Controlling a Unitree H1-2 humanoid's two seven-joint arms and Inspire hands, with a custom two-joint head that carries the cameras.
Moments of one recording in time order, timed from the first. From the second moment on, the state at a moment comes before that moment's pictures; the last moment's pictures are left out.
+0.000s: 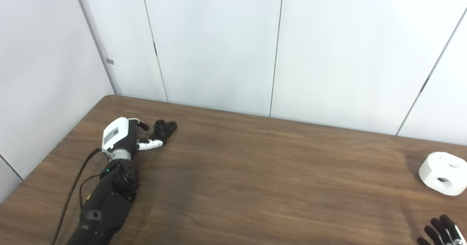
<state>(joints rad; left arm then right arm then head) -0.40 0.49 0.03 0.40 0.54 0.39 0.19 0.28 -0.18 -0.14 -0.23 0.27 -0.13 0.18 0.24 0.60</state>
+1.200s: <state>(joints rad) -0.41 0.49 -0.06 0.41 0.55 0.37 0.19 0.29 -0.17 -0.13 -0.24 0.27 -0.11 0.18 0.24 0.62</state>
